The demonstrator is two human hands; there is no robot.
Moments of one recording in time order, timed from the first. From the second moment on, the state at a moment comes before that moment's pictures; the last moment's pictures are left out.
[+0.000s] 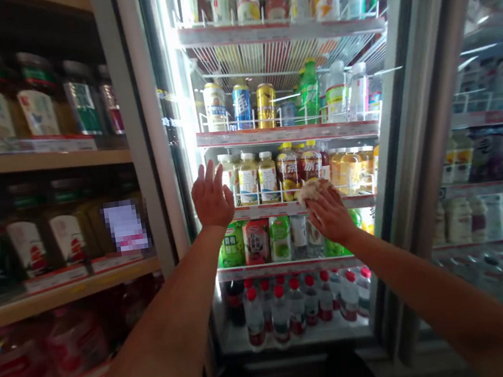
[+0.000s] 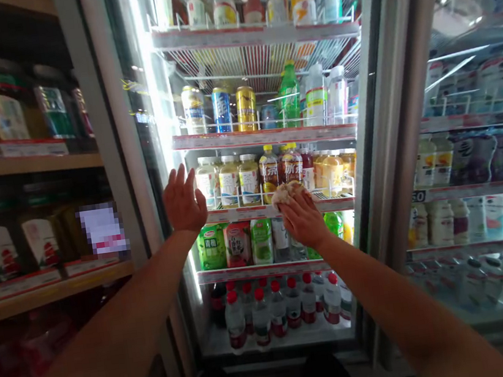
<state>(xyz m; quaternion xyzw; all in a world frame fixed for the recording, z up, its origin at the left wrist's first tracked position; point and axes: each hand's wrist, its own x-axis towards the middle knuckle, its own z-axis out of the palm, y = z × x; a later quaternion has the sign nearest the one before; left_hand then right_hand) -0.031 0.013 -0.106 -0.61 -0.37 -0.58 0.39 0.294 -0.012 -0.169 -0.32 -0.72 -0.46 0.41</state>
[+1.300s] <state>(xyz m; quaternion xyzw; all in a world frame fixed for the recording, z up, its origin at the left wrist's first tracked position) -0.026 -0.010 -0.157 -0.77 -0.18 -0.46 0.40 0.137 -0.007 -0.130 -0.30 -0.81 -0.30 0.41</state>
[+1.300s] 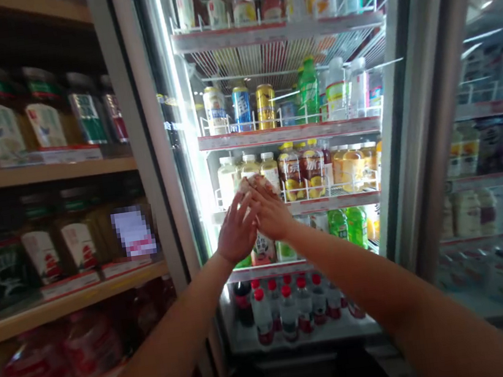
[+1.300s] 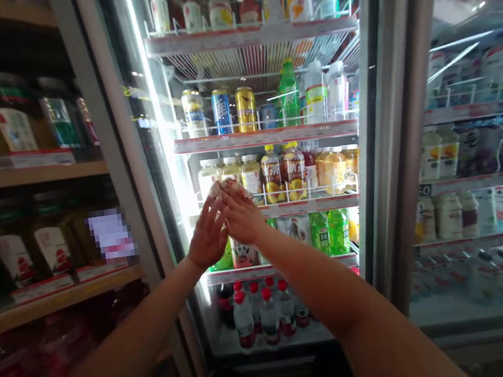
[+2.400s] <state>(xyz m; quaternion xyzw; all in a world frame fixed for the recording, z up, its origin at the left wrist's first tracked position) 0.006 -0.027 -0.185 -0.71 -0.31 -0.50 0.39 0.307 -0.003 -0.085 -0.39 -0.67 -0.46 0.43</state>
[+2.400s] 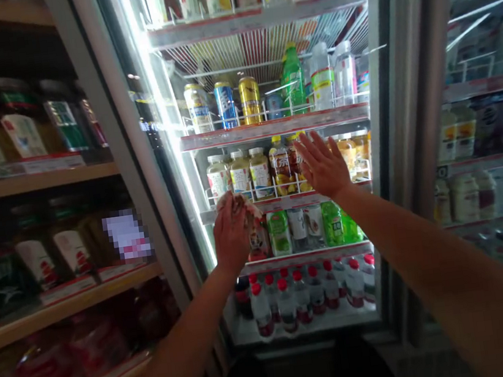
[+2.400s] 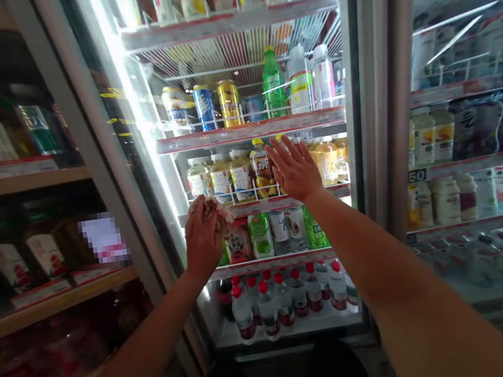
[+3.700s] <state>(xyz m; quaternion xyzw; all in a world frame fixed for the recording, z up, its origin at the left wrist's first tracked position) 0.000 -0.019 -0.231 -0.71 -0.35 -0.48 0.37 0.306 -0.008 -0.090 -0.40 -0.68 -0.42 0.44</state>
